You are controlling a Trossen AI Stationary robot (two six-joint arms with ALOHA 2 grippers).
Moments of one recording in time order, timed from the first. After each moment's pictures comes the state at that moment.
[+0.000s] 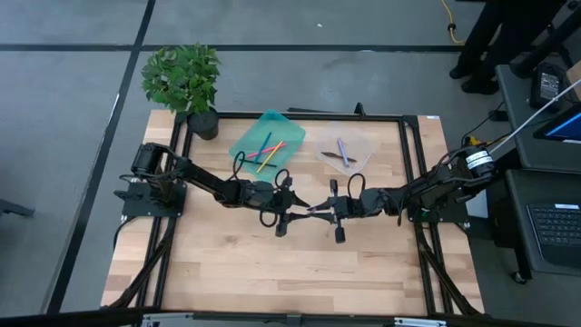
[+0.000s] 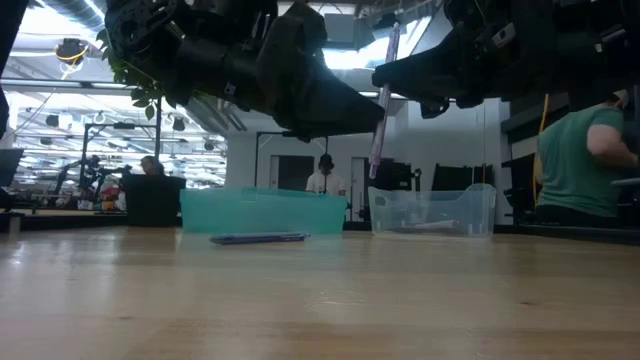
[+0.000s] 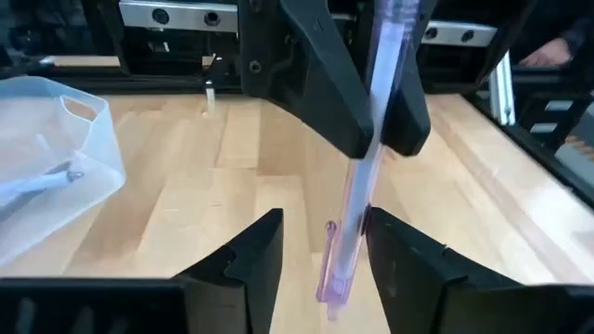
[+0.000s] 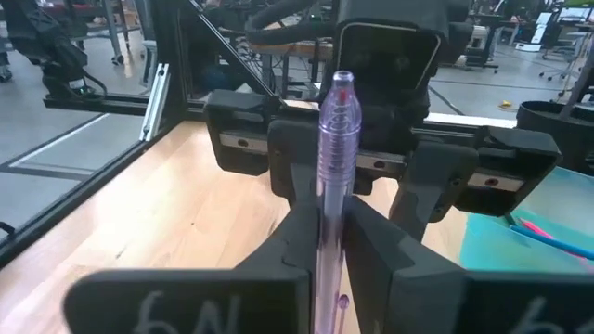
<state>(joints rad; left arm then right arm) -0.11 1.80 0.80 0.72 -0.04 -0.04 0.25 1.57 0.45 1.04 0.16 -0.04</state>
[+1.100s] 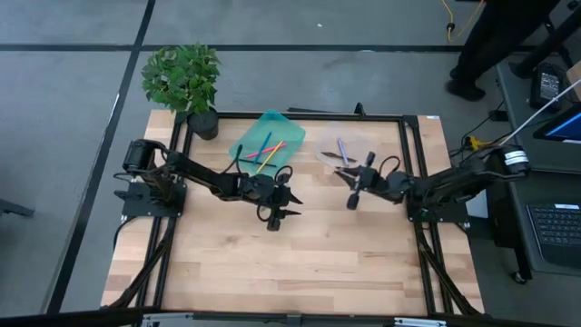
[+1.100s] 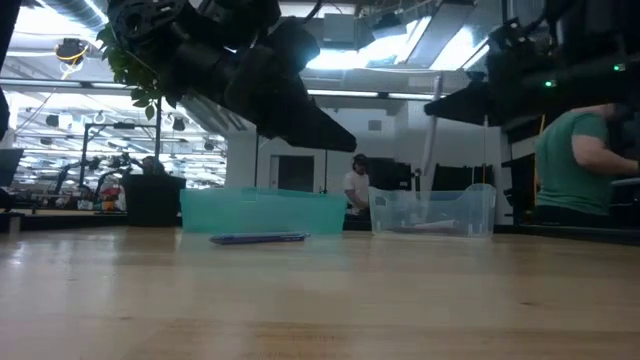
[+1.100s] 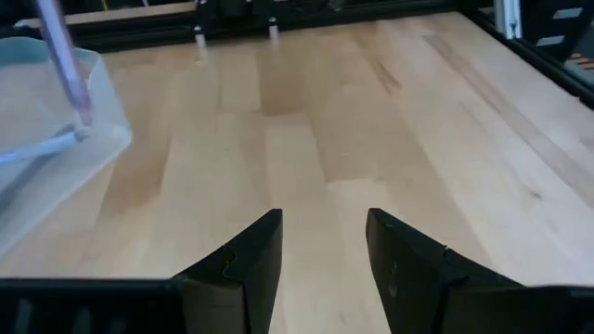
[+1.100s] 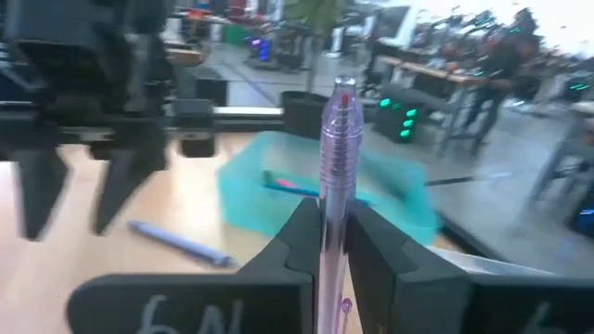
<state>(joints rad) -0.05 1.71 0.79 0.49 0.04 0.09 0.09 1.18 0.18 0.97 0.51 -0.12</state>
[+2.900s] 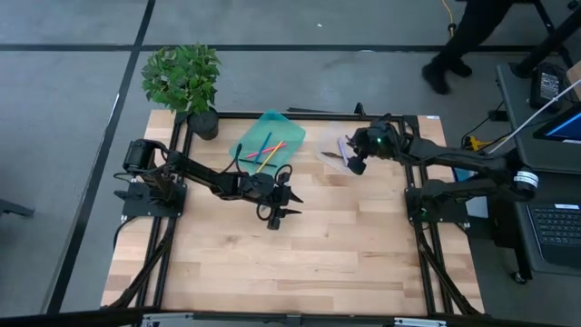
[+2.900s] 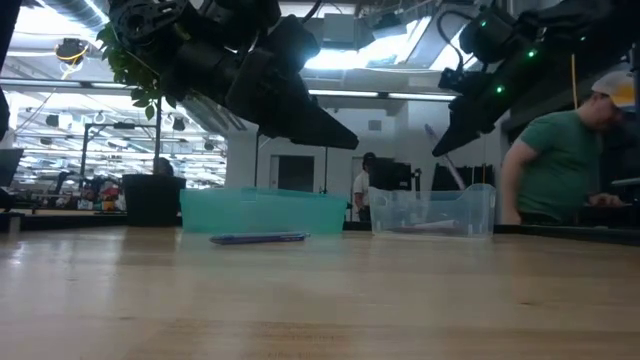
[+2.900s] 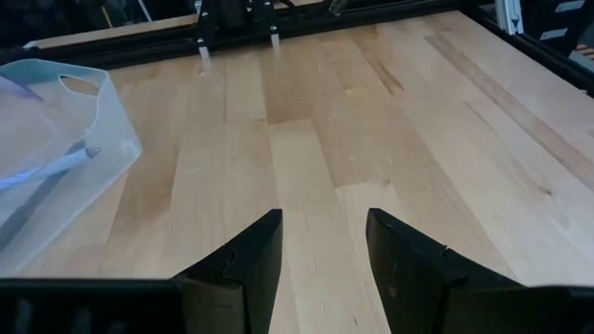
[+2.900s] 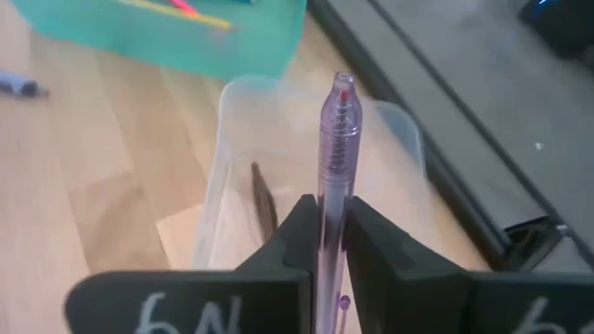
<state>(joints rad) -0.05 1.71 0.79 0.50 0.05 0.14 -0.48 1.09 0.62 -0.21 0.18 -0.16</state>
